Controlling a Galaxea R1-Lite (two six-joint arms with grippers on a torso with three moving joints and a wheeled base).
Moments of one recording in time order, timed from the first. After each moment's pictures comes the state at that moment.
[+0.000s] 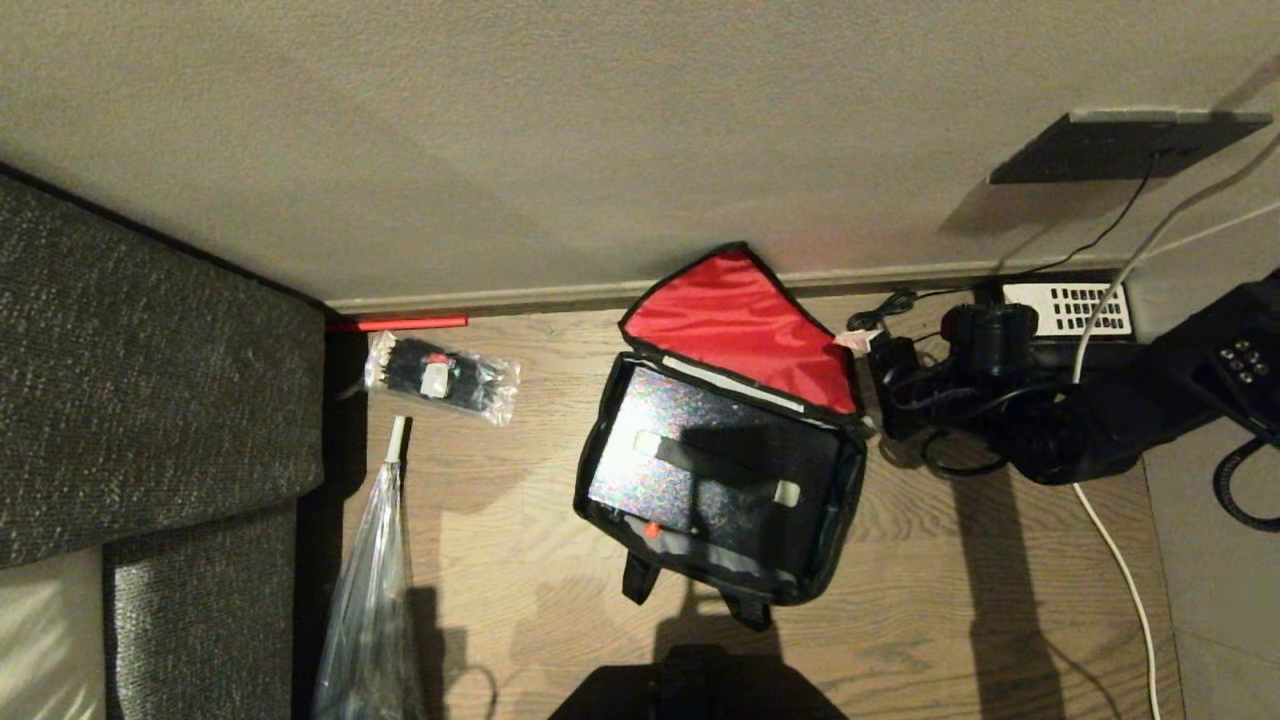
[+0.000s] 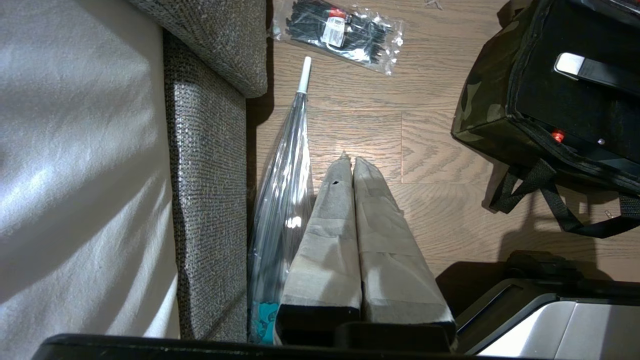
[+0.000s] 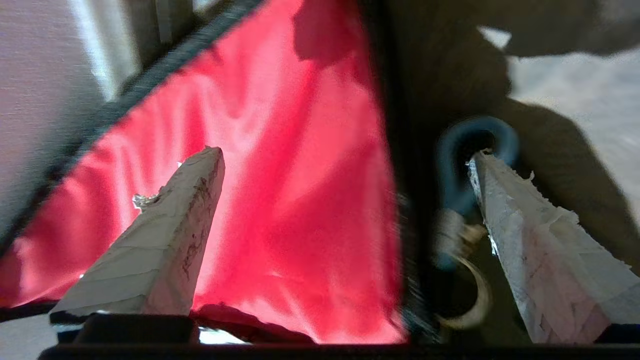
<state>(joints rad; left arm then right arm) 0.01 0.00 0.00 0.00 0.00 -0.01 0.15 2.18 -1.15 -0.75 0.16 1.23</state>
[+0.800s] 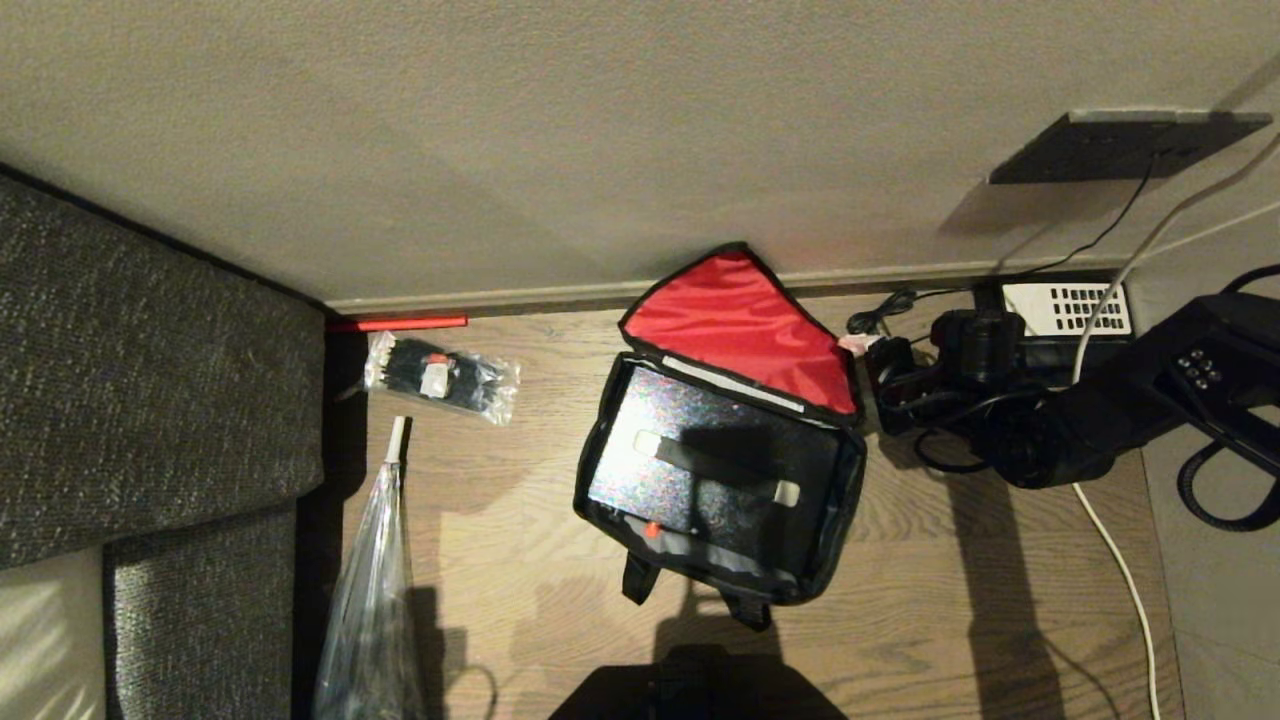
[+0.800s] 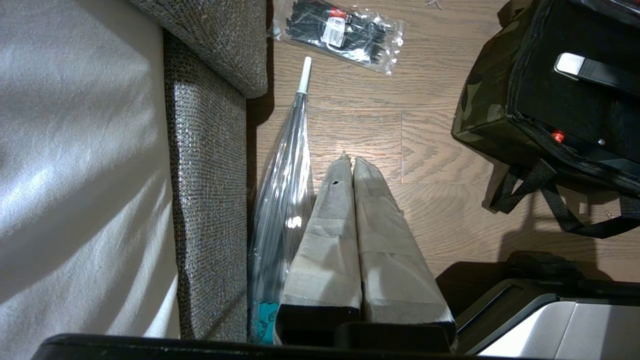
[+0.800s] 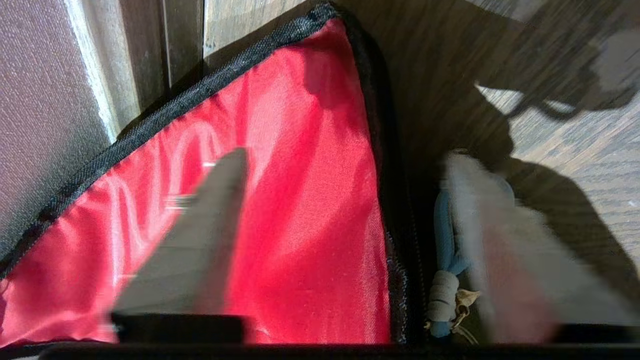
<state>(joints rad) 0.01 0.00 0.00 0.00 0.00 -0.01 0.15 2.24 -1.19 -0.81 0.09 1.22</state>
